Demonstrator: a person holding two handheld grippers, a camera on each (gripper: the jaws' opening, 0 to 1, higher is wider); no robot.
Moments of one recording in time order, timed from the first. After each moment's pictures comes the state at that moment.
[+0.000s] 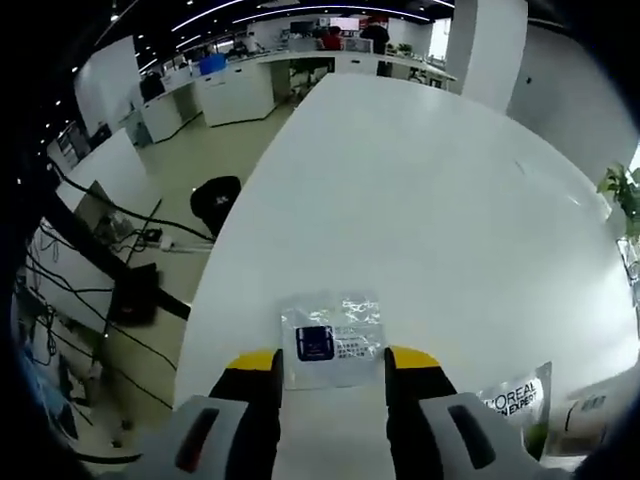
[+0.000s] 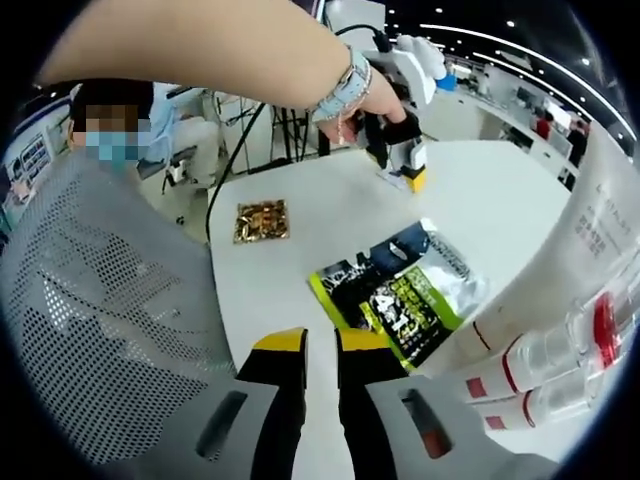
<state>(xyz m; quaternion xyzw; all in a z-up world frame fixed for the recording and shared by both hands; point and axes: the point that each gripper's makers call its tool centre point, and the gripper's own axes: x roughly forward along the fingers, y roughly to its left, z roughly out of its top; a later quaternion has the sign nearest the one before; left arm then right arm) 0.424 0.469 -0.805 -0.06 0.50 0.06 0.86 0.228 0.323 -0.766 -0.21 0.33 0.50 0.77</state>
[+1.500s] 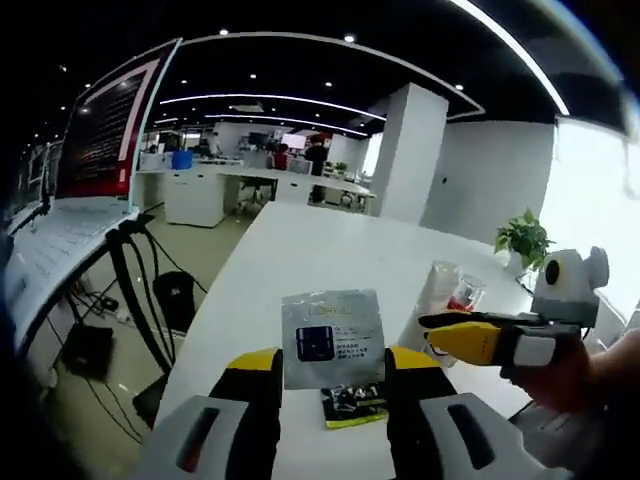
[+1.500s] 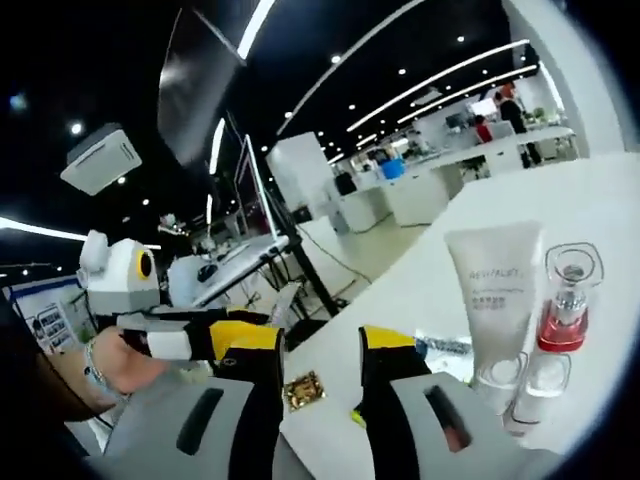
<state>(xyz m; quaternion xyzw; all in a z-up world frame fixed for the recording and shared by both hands) 0.235 0.392 -0.653 -0.09 0.24 -0.09 0.96 0.259 0.327 -0.632 0.19 0.18 0.48 0.83</state>
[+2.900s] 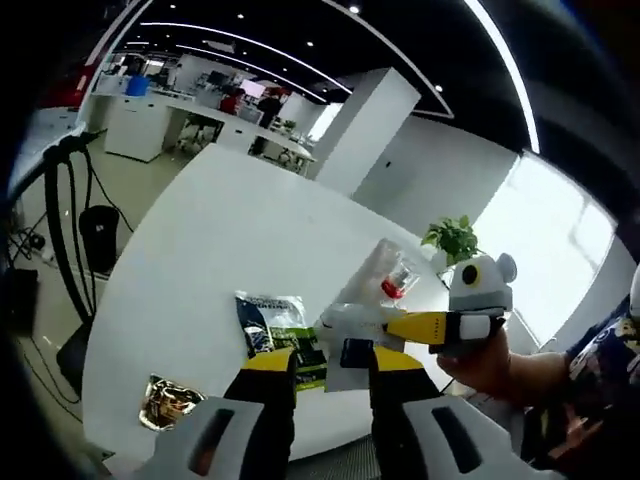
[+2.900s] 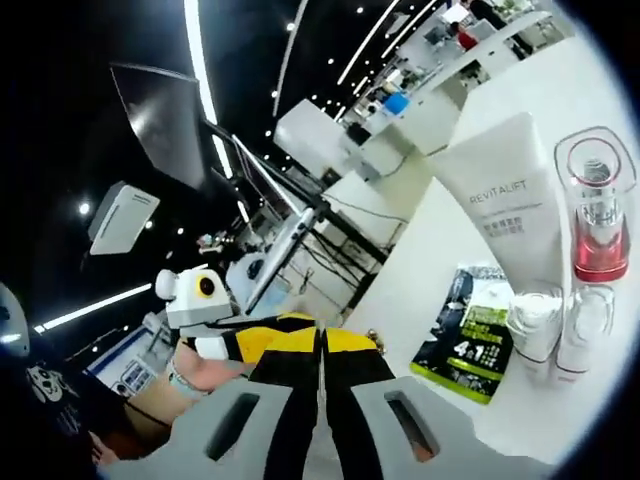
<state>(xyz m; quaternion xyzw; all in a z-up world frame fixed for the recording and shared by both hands) 0.219 0.360 -0.661 -0.24 0.32 -0.27 0.88 0.236 0.326 -0.642 0.28 0.32 0.54 0.73</state>
